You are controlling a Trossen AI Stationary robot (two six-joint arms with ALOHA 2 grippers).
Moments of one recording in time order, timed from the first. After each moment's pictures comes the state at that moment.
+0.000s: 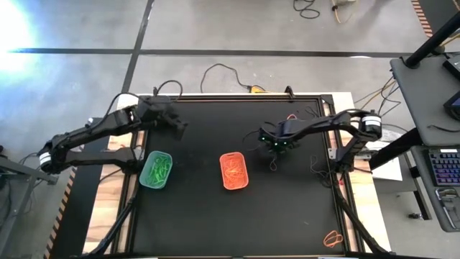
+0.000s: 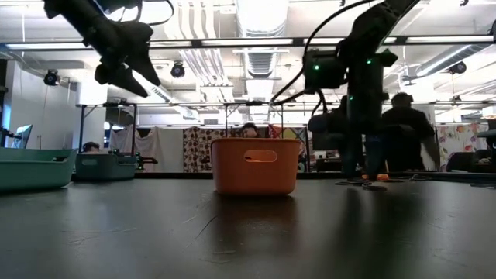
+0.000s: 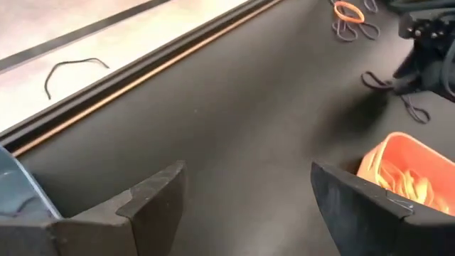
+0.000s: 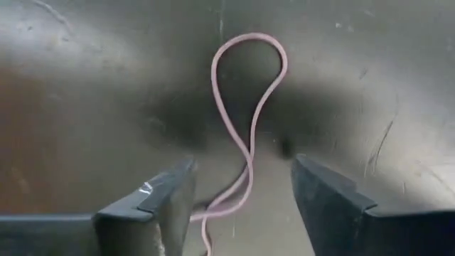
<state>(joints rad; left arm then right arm) 0.47 0.88 0.80 -0.64 -0.12 -0.33 -0.24 1.68 0.96 -0.72 -0.01 0.97</state>
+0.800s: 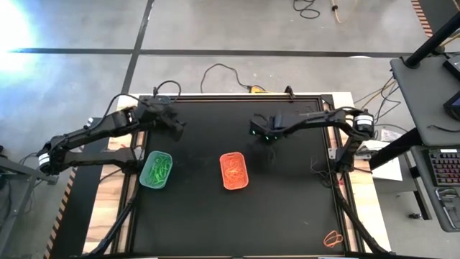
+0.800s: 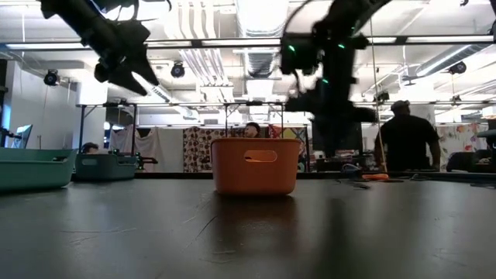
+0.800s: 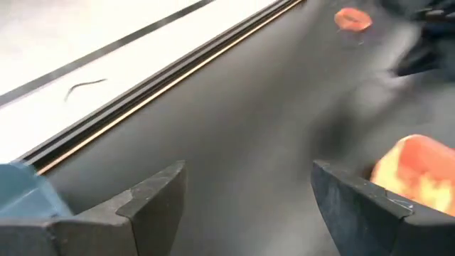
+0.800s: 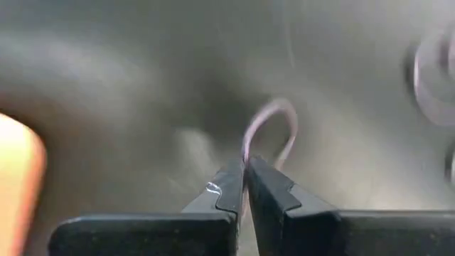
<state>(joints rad) 0.46 0.85 0.78 -0.61 -0.16 -0.27 -0.24 1.76 1.21 -0.84 0.11 0.79</state>
